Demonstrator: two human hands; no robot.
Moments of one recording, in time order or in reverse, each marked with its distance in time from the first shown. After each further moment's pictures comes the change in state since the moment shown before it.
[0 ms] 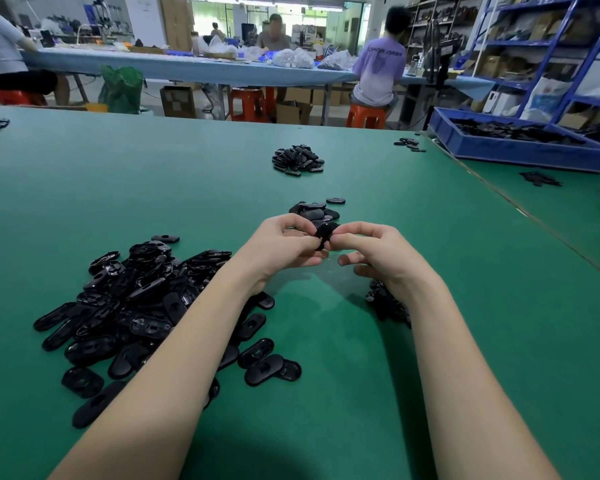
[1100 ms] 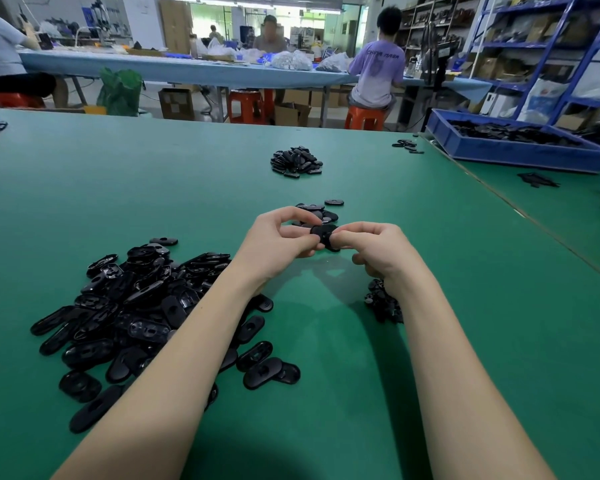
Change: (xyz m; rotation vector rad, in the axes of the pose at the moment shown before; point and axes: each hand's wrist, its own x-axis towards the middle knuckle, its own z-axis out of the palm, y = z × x) left_hand -0.001 -0.001 -0.004 0.147 0.049 0.161; right_hand 0.003 -0.007 0.007 -0.094 0.215 0.035
